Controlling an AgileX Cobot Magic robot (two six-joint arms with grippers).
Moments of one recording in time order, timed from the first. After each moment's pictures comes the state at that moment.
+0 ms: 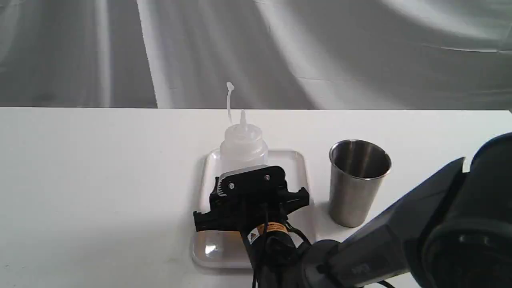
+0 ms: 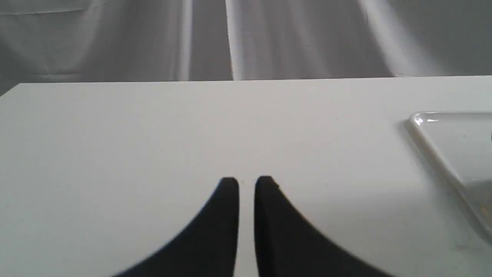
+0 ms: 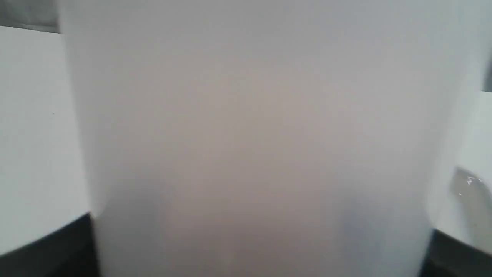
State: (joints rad) left arm 0.06 0.00 0.00 -0.02 0.29 0.04; right arm 0.70 2.31 -1.08 0.68 -1.03 -0.30
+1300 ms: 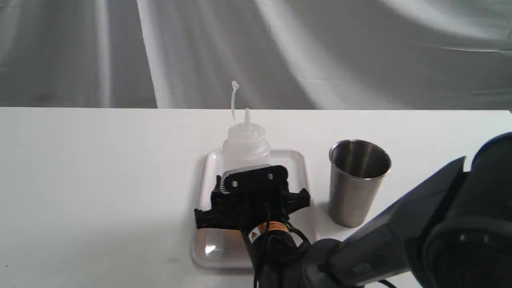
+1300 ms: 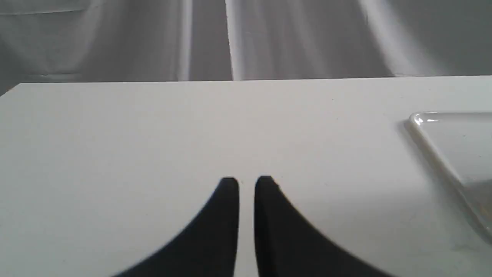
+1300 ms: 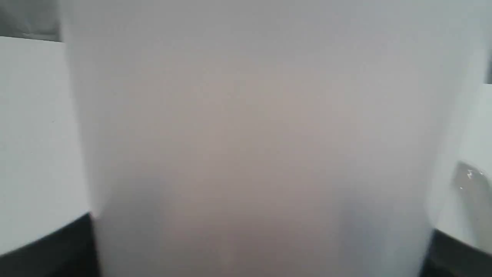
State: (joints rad) left arm 0.06 0.00 0.00 -0.02 0.29 0.04; right arm 0.70 2.31 -1.08 0.67 -1.03 -0.26
